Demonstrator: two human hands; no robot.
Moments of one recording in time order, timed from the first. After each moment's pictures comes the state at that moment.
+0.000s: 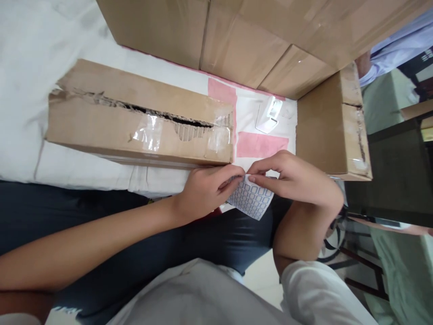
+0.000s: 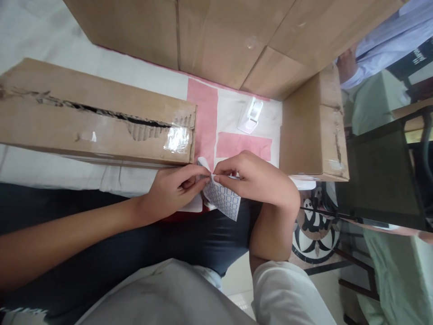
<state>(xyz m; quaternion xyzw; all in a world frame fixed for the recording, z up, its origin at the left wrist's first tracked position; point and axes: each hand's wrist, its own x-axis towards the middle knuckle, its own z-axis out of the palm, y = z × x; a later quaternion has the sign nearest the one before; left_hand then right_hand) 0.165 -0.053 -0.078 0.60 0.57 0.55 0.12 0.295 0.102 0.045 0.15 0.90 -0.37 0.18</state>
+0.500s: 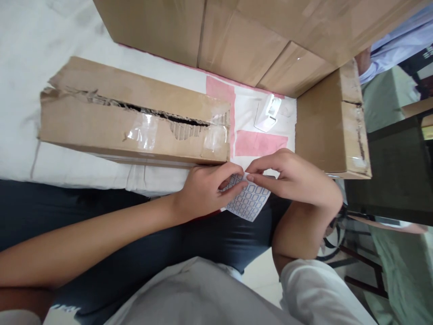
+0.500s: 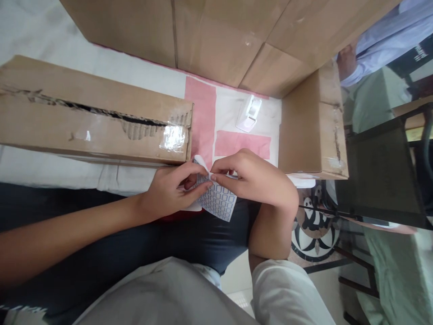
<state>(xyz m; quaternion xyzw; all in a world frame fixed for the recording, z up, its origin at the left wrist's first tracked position) 0.168 -0.049 -0.074 0.61 0.57 0.54 0.10 0.299 0.101 0.046 0.13 0.91 -0.35 0.15</state>
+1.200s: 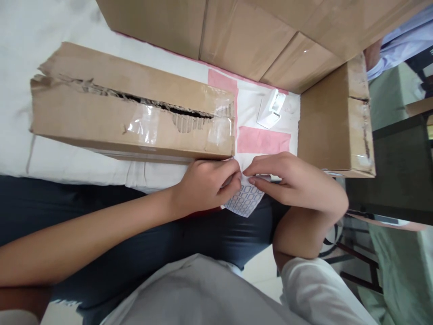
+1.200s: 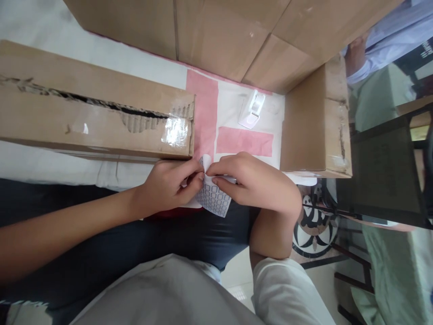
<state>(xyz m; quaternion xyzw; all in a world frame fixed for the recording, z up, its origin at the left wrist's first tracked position) 0.155 -0.049 -0.067 0.66 0.57 0.48 0.07 0.297 0.092 0.045 0.10 0.92 -0.34 0.15</state>
